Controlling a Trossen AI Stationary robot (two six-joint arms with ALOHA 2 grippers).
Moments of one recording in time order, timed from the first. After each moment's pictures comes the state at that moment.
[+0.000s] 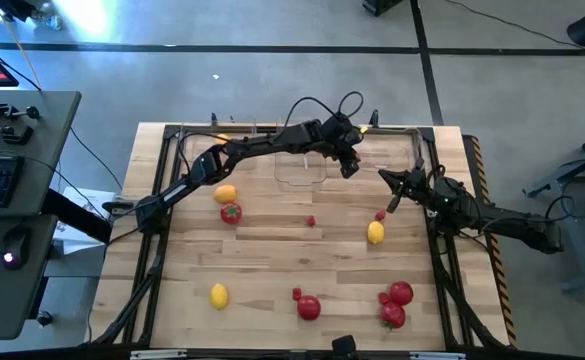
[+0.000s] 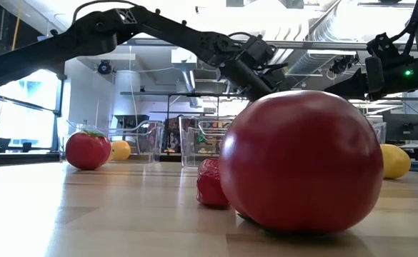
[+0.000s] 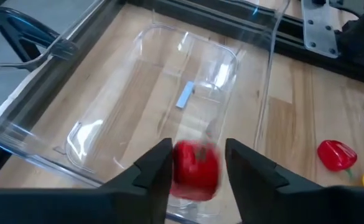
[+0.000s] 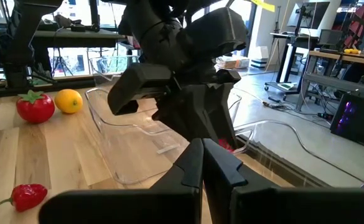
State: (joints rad) left arm 0.35 2.55 2.36 -0.50 0.13 -0.05; right arm -0.29 0.13 0.01 0.06 0.30 -0.06
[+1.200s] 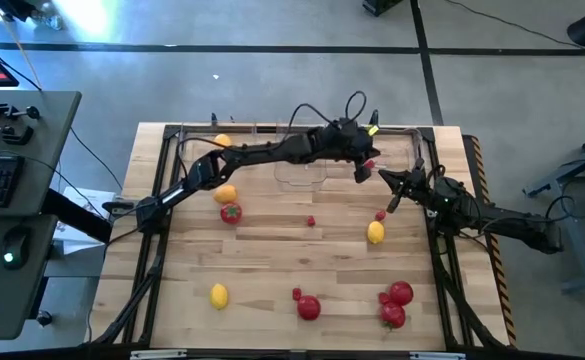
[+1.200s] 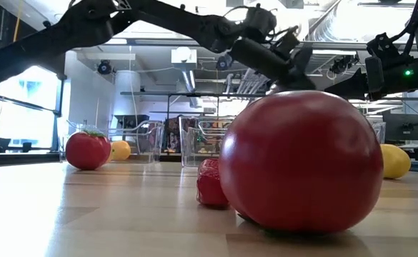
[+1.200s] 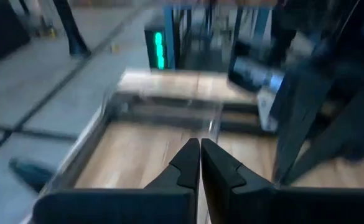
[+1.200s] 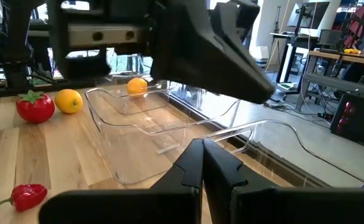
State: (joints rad) left arm 0.26 2.50 2.29 -0.13 0.06 0.09; right arm -0.29 0.12 0.01 0.06 0.30 -0.06
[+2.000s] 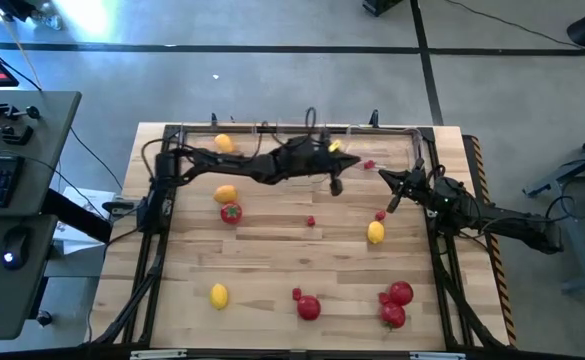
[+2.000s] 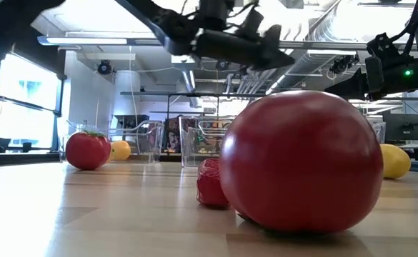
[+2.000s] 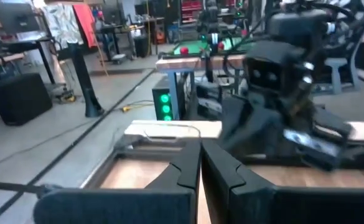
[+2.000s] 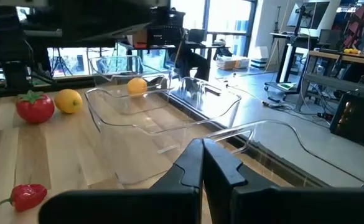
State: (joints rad) left arm 0.21 2.07 1.47 0.53 0.01 0.12; right arm -0.29 0.12 0.01 0.06 0.30 -0.06
